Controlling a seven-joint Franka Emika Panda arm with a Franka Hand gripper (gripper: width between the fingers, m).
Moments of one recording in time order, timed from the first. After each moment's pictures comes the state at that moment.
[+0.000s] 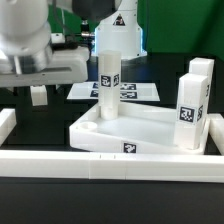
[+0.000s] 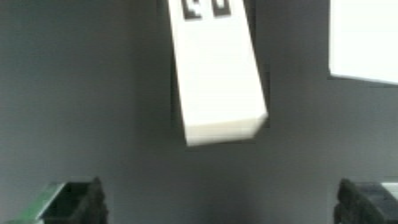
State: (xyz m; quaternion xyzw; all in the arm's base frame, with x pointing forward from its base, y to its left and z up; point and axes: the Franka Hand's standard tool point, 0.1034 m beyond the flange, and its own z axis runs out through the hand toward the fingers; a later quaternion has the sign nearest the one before) arm 0.425 -0.193 0.031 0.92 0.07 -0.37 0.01
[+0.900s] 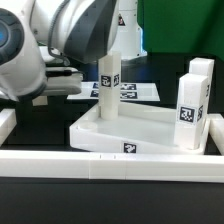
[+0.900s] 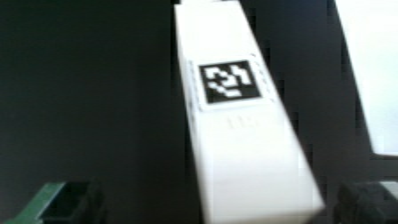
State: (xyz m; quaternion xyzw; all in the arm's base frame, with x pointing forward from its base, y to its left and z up) arm 0.405 -0.198 0.014 0.88 0.05 -0.46 0.01
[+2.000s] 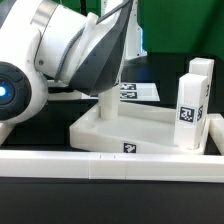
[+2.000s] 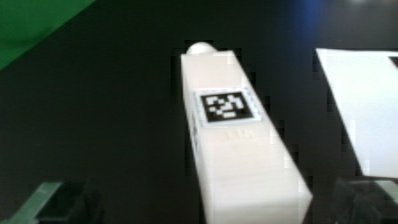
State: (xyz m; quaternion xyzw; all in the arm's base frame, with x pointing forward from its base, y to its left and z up) arm 0.411 -0.201 0.018 0.82 0.05 -0.57 0.03
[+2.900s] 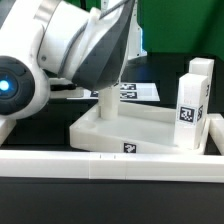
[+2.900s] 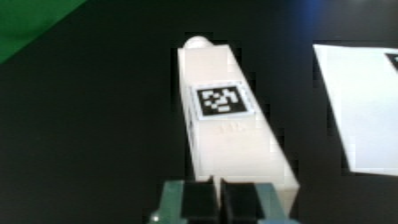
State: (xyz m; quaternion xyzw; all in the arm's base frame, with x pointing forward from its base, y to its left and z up) arm 0.419 -0.195 0.036 0.83 0.05 -0.56 0.03
